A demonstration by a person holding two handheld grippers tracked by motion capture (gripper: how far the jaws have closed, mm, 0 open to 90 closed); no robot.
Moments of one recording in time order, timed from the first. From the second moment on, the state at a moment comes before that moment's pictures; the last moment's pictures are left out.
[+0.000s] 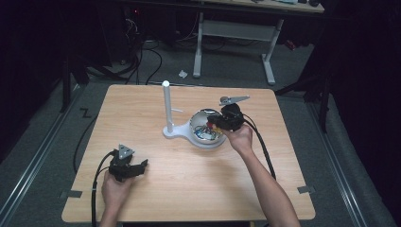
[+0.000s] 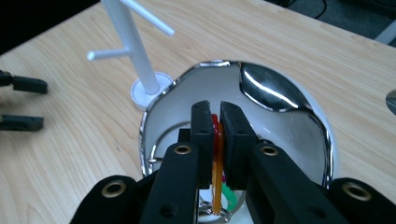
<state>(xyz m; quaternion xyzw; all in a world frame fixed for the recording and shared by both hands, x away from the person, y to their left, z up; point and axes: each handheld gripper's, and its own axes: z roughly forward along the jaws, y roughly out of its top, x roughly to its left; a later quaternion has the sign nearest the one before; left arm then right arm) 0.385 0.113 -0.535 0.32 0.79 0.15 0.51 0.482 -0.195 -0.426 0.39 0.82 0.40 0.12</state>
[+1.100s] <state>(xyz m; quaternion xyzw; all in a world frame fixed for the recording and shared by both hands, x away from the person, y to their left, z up) 0.385 0.113 -0.535 0.32 0.79 0.15 0.51 0.459 -0.228 -0.414 0.42 0.79 0.41 0.18</state>
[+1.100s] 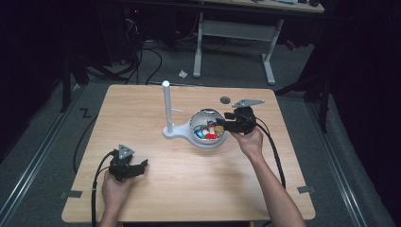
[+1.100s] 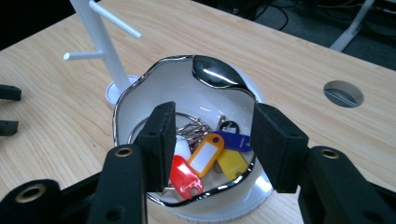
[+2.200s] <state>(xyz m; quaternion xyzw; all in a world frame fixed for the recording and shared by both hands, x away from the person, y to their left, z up) 0.385 0.113 -0.535 0.32 0.79 0.15 0.51 0.406 -0.278 -0.389 0.45 0.75 0.43 0.22</state>
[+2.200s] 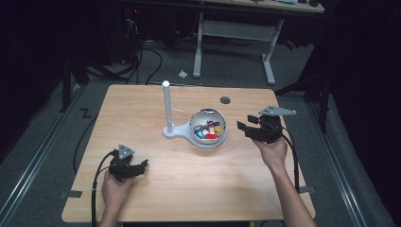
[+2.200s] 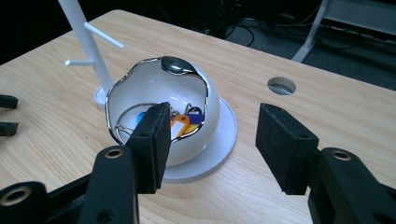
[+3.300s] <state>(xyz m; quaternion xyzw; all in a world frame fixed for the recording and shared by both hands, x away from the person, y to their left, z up) 0.385 0.113 -0.535 0.32 0.79 0.15 0.51 0.363 -0.309 -0.390 0.47 0.73 0.43 0.23</state>
